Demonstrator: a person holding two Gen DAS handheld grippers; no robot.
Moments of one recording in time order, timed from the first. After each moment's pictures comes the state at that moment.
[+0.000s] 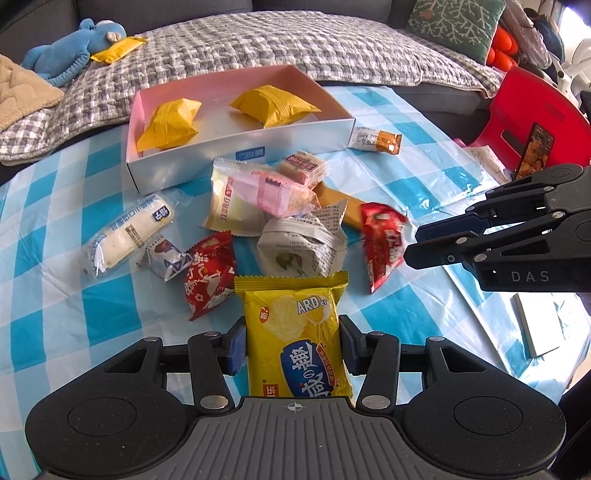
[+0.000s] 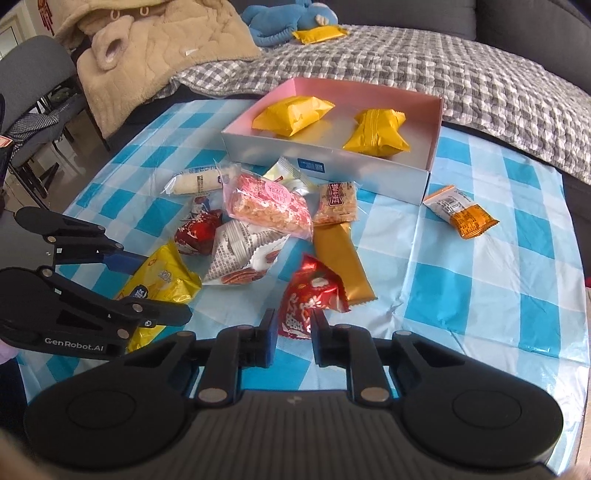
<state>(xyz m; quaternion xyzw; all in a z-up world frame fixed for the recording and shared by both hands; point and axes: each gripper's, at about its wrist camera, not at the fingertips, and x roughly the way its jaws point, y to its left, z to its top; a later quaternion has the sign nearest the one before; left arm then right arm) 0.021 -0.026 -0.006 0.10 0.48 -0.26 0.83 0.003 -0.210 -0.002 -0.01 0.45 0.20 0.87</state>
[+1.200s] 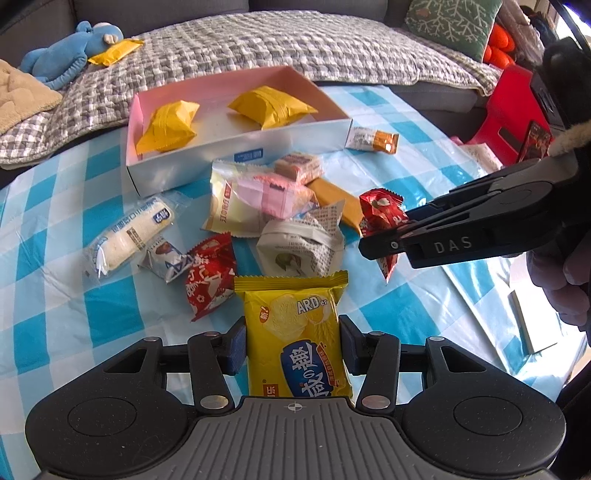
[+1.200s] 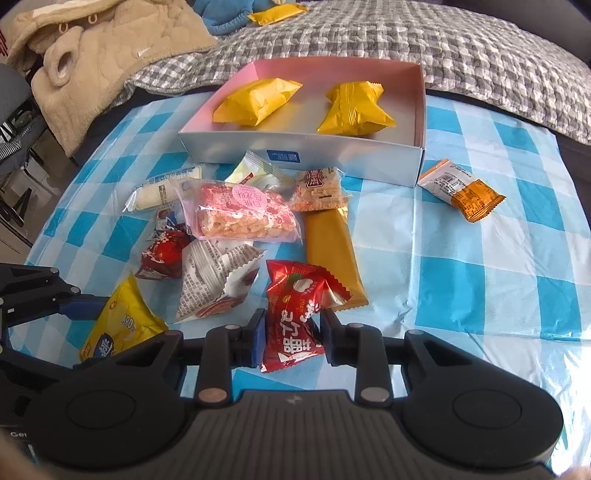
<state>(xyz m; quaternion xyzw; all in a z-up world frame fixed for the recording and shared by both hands) 0.020 -0.025 0.000 0.10 0.48 -0.26 0.83 0.033 -0.202 -0.019 0.04 0.49 0.15 0.86</state>
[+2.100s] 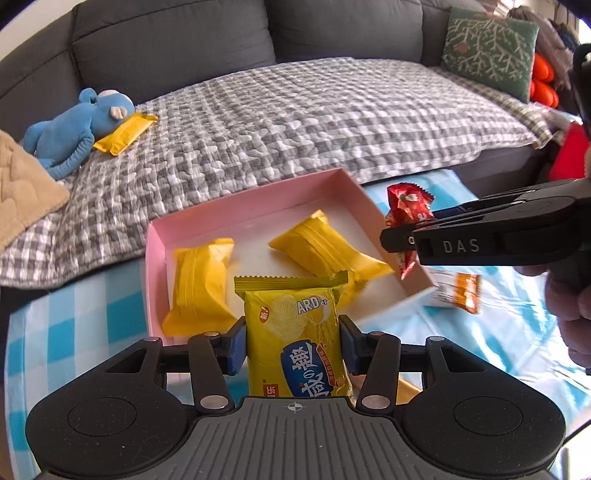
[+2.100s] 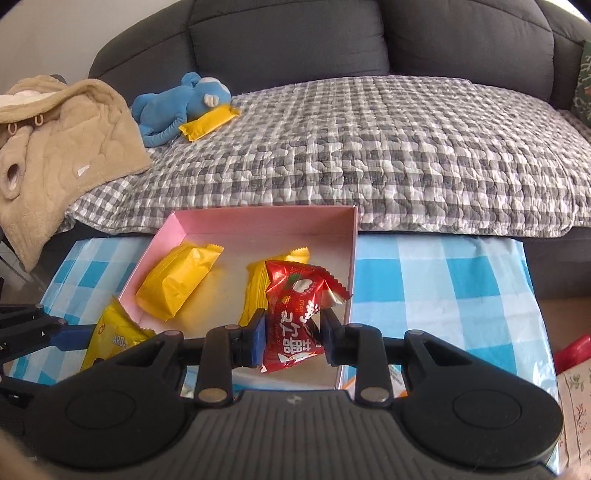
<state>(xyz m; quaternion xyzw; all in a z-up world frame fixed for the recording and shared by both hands) 0.178 -0.090 0.030 0.14 0.43 -0.21 0.87 0.156 -0.246 0.024 0.08 0.39 0.08 0.91</state>
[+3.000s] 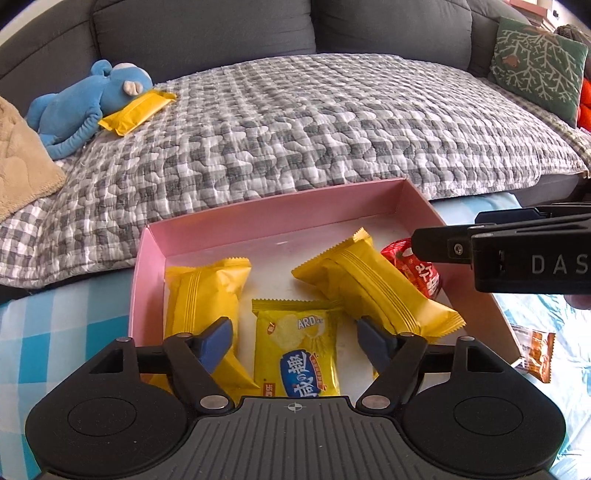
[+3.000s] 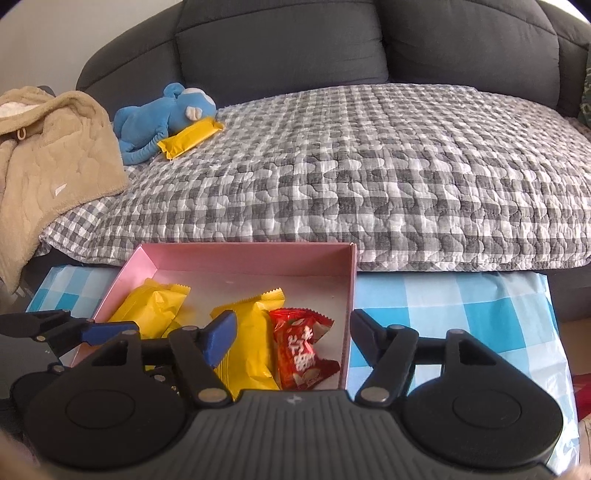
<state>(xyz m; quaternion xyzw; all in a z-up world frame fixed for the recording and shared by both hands) 0.244 -0.093 -0.012 0.10 0.43 -0.17 0.88 0.203 -0.249 0.010 0.08 0.37 0.07 0.92</state>
